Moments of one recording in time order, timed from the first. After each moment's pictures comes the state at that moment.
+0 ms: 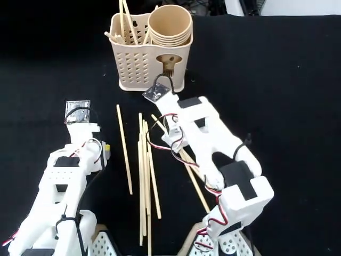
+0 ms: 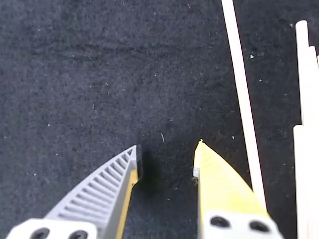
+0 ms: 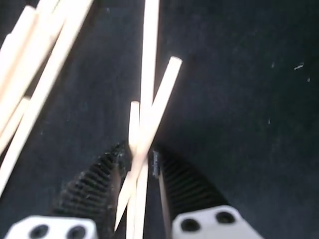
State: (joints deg) left arm -6.1 -39.2 75.1 30.7 1.1; right arm -18.5 9.8 25.8 61.5 24.5
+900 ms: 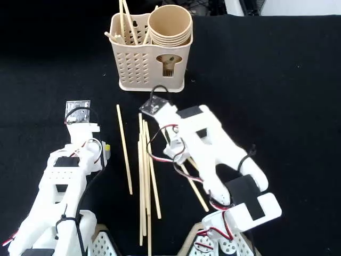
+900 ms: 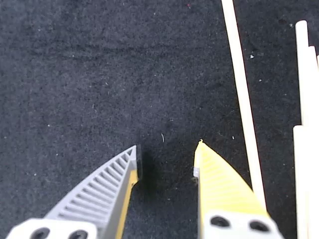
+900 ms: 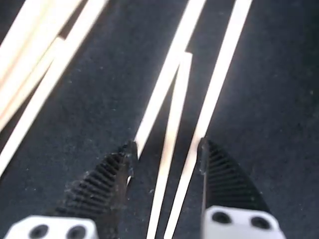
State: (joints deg) left arm -6.1 -39.2 75.1 30.7 1.1; right arm -21.5 2.0 35.2 63.1 27.6
